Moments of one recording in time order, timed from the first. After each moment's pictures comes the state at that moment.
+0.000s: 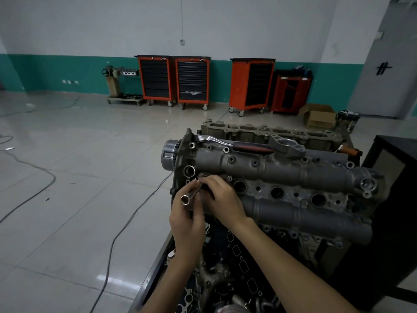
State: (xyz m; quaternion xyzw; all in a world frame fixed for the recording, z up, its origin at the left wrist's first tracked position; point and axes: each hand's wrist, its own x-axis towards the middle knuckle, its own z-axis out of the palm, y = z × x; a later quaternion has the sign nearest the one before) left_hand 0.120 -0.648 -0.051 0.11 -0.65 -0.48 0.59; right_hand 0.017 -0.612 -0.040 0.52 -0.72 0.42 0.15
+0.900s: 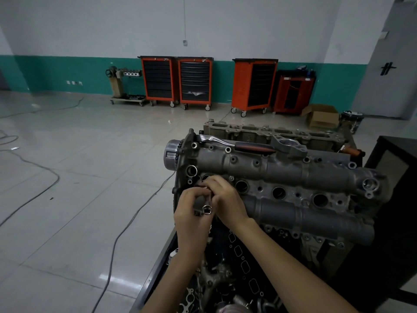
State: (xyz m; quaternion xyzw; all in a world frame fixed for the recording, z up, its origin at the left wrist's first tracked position) left_hand 0.118 -0.651 -0.052 0.12 -0.71 -0.39 0.57; right_hand 0.024 -0.603 -0.033 0.53 -0.73 0.40 0.12
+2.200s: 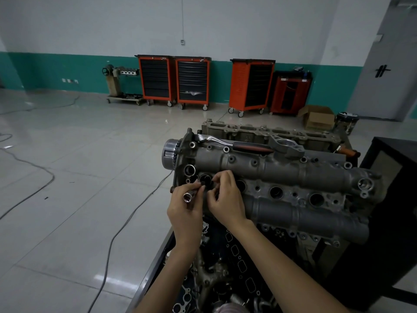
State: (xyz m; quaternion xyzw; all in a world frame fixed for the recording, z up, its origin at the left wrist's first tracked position) left_hand 0.108 -0.661 -0.053 0.15 -0.66 -0.40 0.61; right_hand 0.019 -0.610 -0.045 0.43 -0.75 0.47 0.19
